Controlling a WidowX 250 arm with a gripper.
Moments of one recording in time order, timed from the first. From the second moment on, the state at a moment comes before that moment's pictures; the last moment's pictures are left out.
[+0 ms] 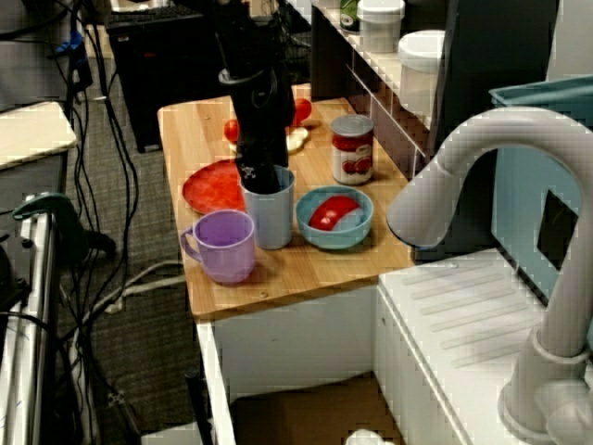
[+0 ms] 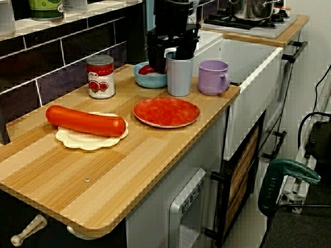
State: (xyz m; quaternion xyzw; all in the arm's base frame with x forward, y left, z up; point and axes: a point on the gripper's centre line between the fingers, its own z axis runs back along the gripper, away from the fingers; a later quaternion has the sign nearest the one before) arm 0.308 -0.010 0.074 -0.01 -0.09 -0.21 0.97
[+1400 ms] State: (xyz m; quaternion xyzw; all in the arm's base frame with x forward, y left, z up) arm 0.305 0.047 0.118 -0.04 -0.09 -0.14 0.99
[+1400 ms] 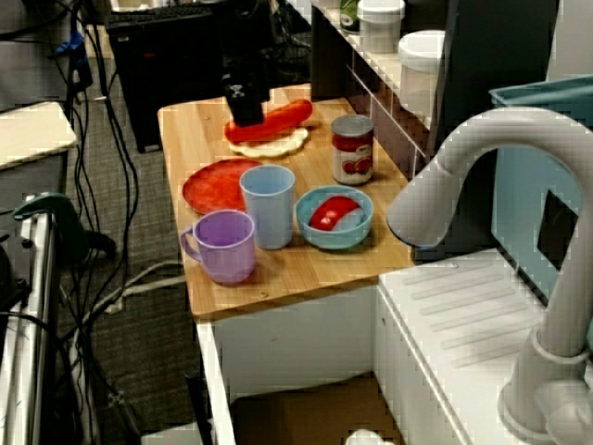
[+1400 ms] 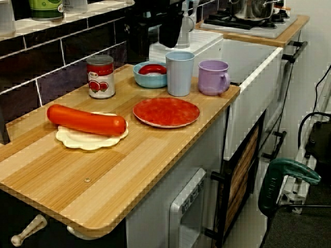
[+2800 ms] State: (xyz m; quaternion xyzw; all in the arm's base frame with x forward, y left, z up) arm 0.288 0.044 0.072 0.03 -0.09 -0.06 0.99
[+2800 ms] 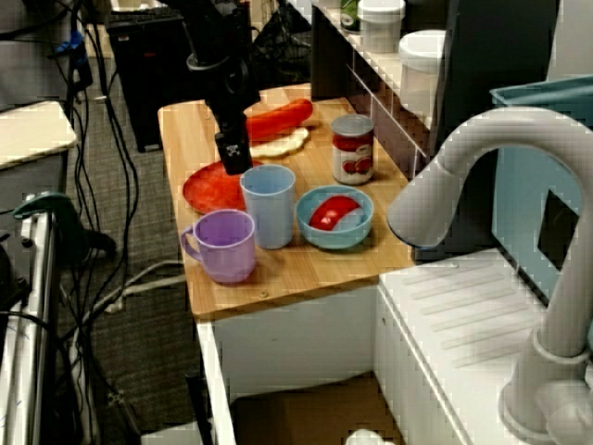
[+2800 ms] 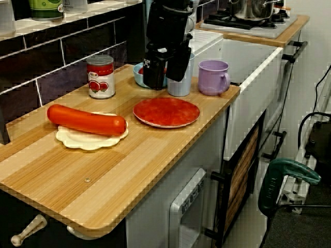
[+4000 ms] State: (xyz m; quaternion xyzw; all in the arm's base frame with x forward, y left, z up) arm 0.299 0.037 0.068 0.01 -0.06 -0.05 1.00
